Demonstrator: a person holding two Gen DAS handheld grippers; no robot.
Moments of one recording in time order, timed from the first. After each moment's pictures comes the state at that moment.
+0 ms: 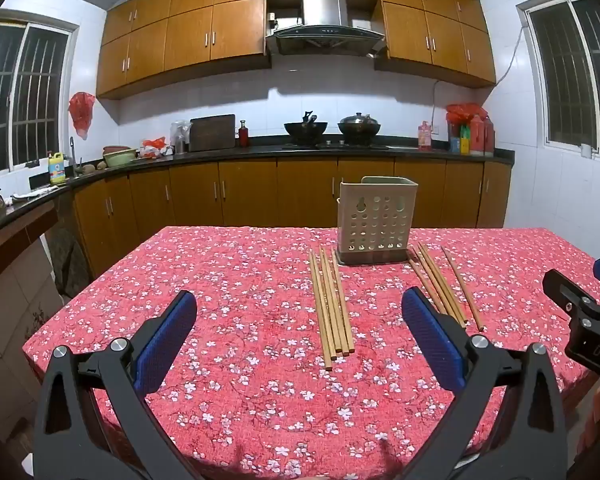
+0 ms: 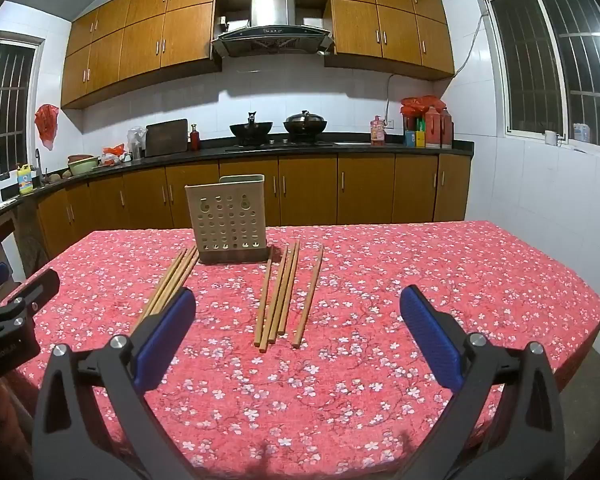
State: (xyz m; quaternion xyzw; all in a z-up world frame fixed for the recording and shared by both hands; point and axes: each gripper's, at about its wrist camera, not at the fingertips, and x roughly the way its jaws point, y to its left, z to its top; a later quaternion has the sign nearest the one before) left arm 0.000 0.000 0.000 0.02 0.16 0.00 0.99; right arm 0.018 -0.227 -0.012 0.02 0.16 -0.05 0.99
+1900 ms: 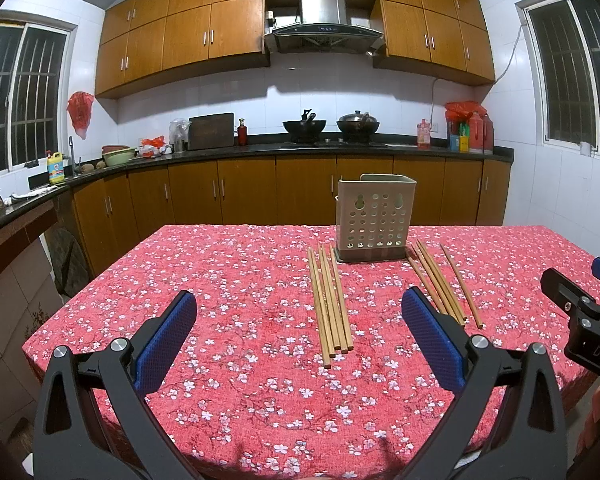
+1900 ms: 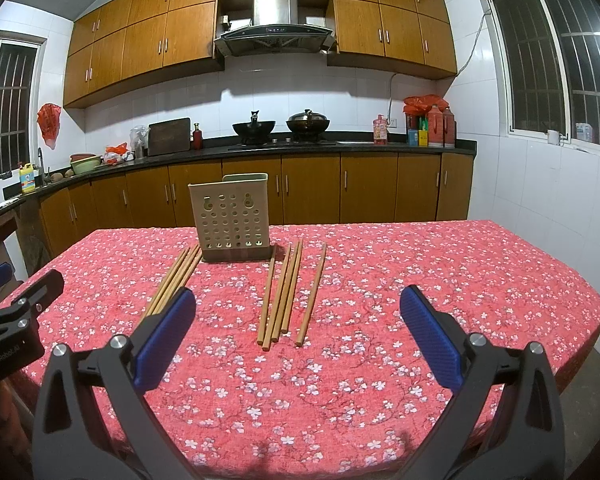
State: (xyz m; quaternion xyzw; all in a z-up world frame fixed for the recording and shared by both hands) left arm 0.000 0.000 0.000 0.02 0.16 0.00 0.99; right arm 0.018 -0.226 -0.015 0.02 0.16 -0.05 0.99
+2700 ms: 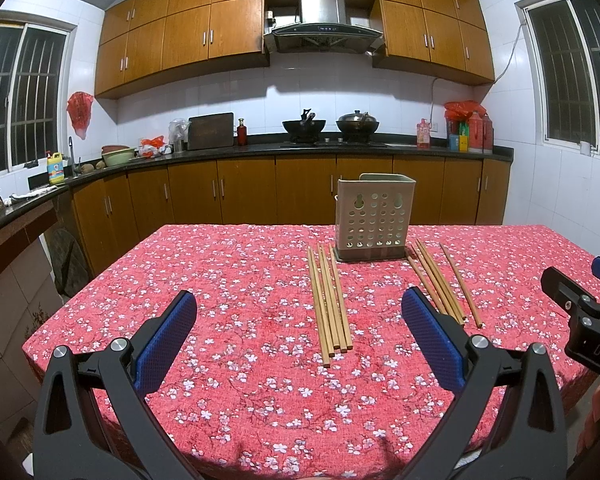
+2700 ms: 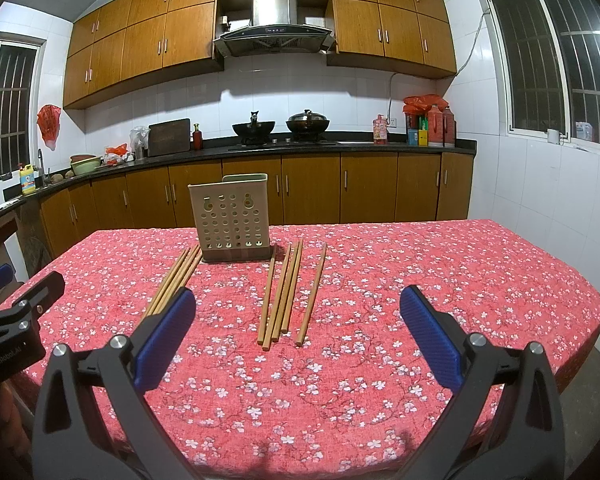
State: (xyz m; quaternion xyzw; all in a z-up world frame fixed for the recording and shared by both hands) left arm -0.001 0.001 -0.001 0.02 0.16 0.00 0.99; right arm 0.018 -0.226 -0.016 0.02 0.16 -0.05 0.99
